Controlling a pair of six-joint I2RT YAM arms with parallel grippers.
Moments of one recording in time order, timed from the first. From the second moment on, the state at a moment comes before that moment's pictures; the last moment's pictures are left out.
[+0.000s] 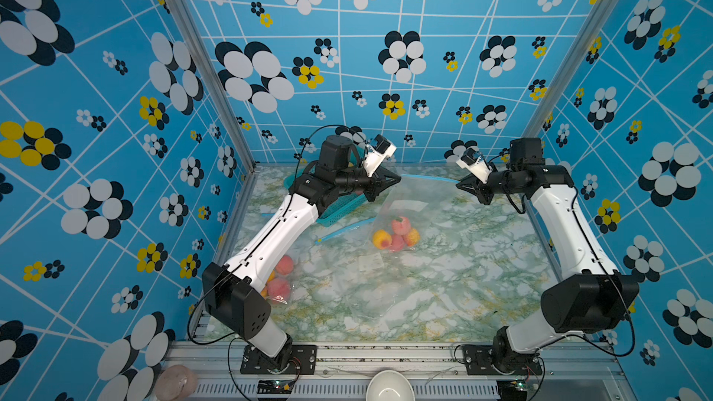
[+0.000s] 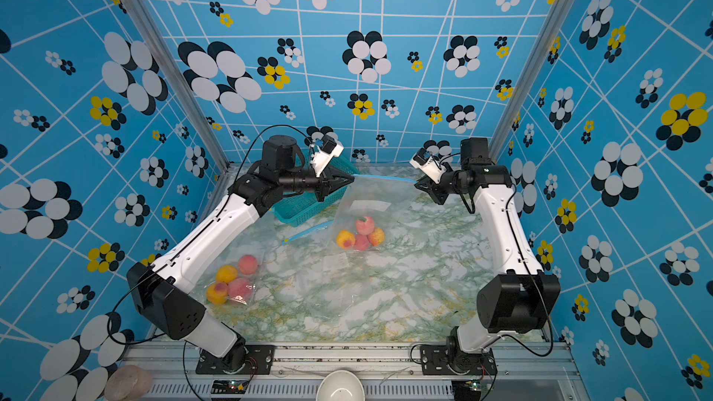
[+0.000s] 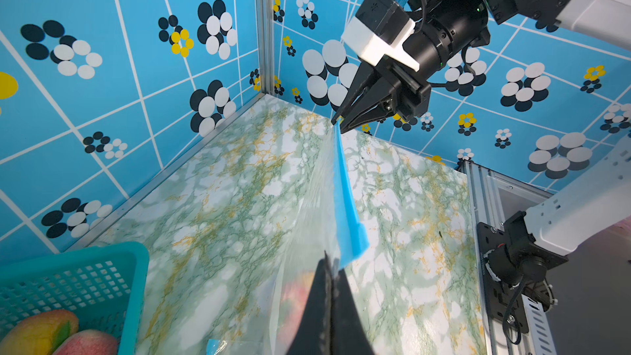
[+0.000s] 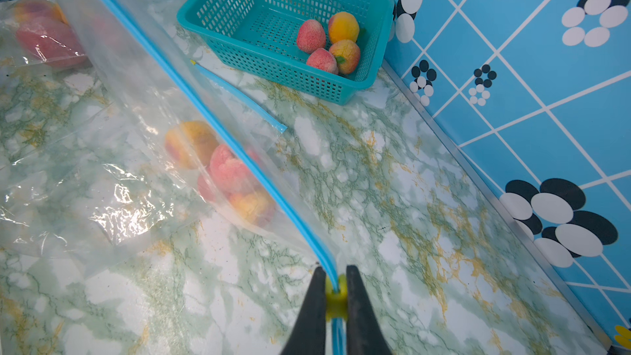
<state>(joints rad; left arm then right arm) -0.49 1.59 1.62 -0.39 0.72 0.09 -0.01 1.58 1.66 -0.97 -0.62 -0.88</state>
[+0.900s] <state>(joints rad) -0.45 1.59 1.56 -0.24 0.72 -0.05 -0.04 1.45 1.53 -0.87 -0.48 -0.62</state>
